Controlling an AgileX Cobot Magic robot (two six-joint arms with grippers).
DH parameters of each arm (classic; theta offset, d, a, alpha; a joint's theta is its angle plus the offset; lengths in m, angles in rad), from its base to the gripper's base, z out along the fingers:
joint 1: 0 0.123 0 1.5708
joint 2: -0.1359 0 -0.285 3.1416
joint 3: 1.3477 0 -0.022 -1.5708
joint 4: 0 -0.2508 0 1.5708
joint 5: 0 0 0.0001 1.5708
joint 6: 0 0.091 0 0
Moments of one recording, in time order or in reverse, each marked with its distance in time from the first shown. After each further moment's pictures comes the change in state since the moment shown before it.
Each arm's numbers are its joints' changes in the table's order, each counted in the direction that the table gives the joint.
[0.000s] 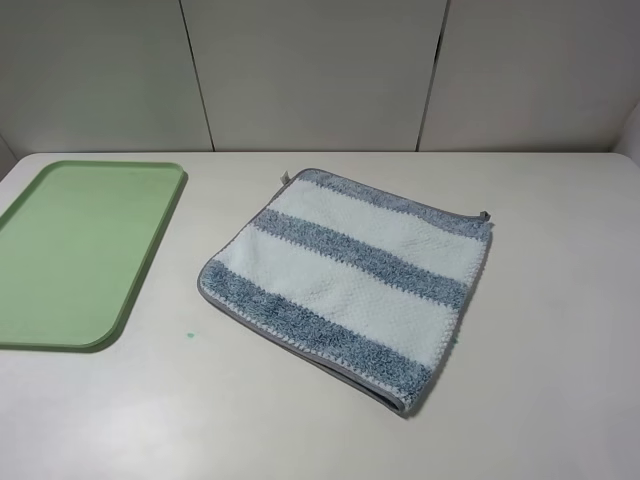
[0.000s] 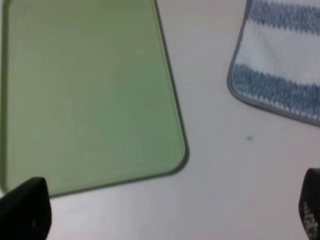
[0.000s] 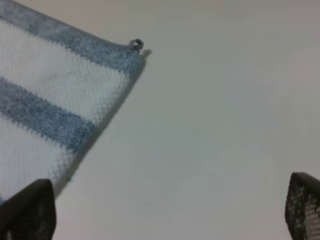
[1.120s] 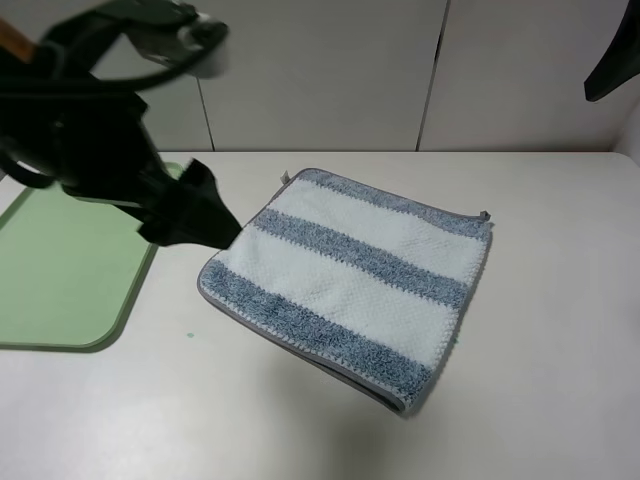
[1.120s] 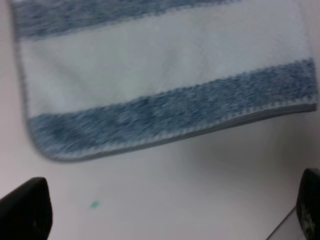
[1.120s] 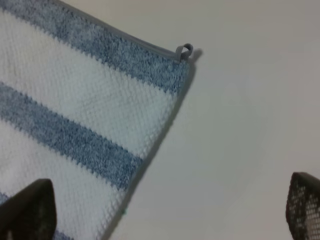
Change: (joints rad) left arm -0.698 -0.789 -0.125 0.057 -0.393 -0.077; right arm 0.011 -0.906 -0.625 -0.132 0.107 0.017
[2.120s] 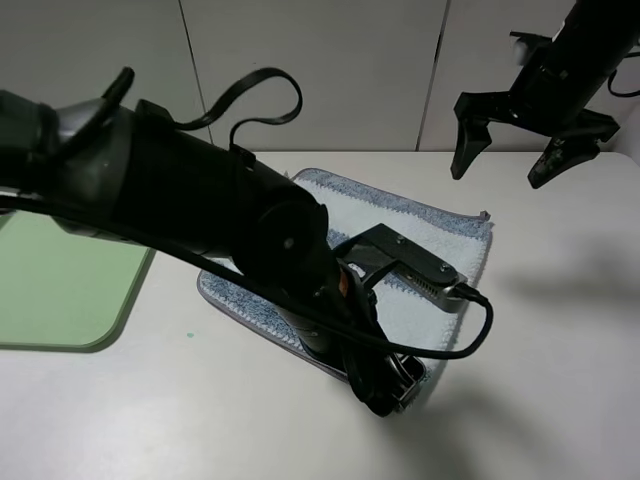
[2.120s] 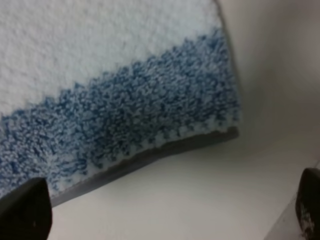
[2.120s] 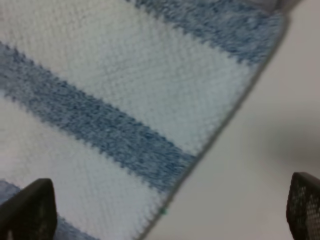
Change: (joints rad) left arm -0.376 -0.595 -0.111 0.031 -0.311 -0.165; right arm 0.225 -0.432 -0.096 0.003 -0.026 0.131
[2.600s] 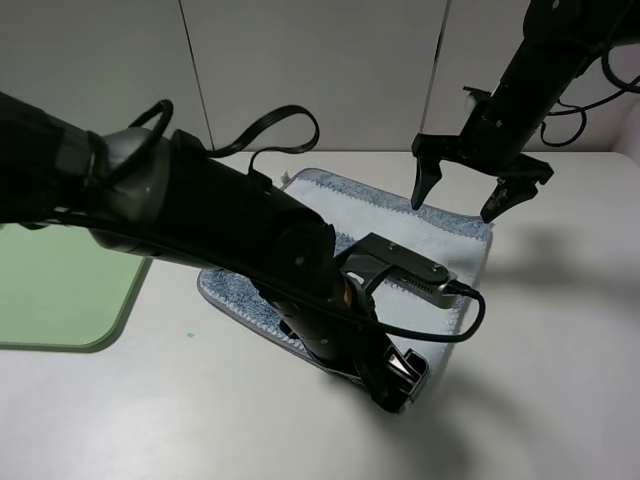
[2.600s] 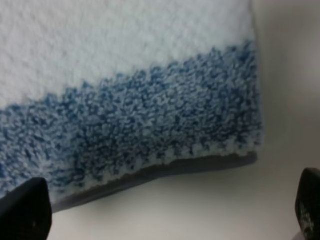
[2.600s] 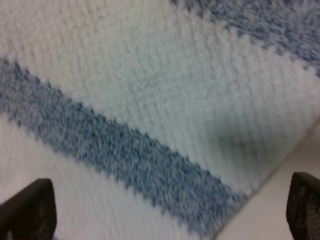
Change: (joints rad) left arm 0.000 -0.063 0.000 0.019 -0.055 -0.099; right arm 0.041 -0.174 -0.001 -0.066 -0.108 0.042
